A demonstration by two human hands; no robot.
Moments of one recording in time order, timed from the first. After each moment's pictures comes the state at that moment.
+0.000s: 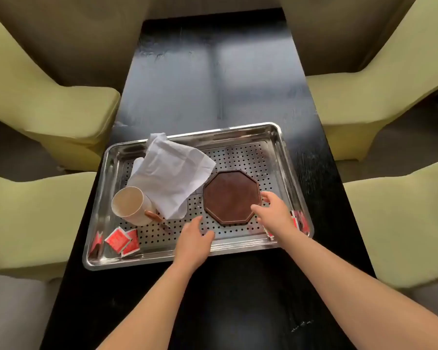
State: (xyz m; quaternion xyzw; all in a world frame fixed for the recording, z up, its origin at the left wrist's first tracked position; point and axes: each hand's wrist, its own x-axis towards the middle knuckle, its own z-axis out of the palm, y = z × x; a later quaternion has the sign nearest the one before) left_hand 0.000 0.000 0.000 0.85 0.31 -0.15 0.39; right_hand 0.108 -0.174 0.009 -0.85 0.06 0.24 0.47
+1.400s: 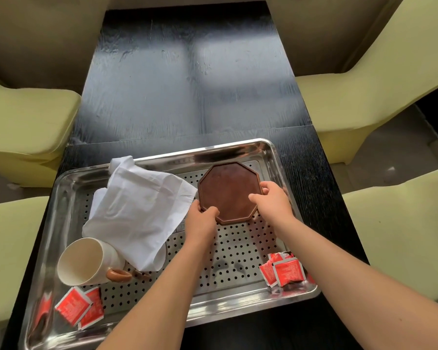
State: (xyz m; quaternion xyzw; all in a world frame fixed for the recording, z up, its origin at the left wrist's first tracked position) left_hand 0.159 -0.008 -0.025 0.63 0.40 -0.07 0.66; right_hand 0.231 -0.156 -0.009 -0.86 0.13 0.22 0.43
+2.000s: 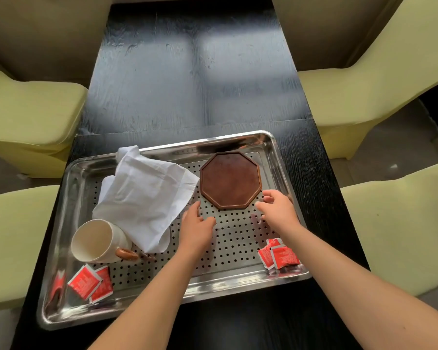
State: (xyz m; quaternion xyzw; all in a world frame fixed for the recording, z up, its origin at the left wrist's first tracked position) left_hand 0.110 0.001 -0.028 0.73 0.35 -0.10 0.57; right_hand 0.192 -0.180 -0.014 -0.85 0.13 0.25 0.45
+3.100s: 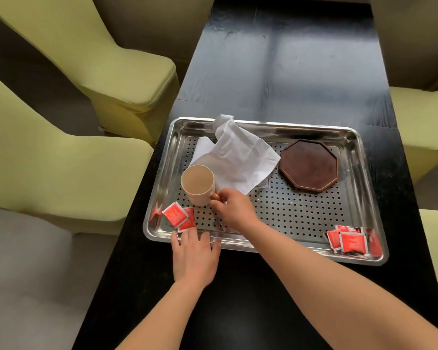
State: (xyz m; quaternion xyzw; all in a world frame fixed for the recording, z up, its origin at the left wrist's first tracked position) left_hand -0.103 0.101 -0.039 0.94 0.29 -0.15 0.08; right_hand 0.043 0.052 -0.002 -0.88 -0.16 0.31 0.33
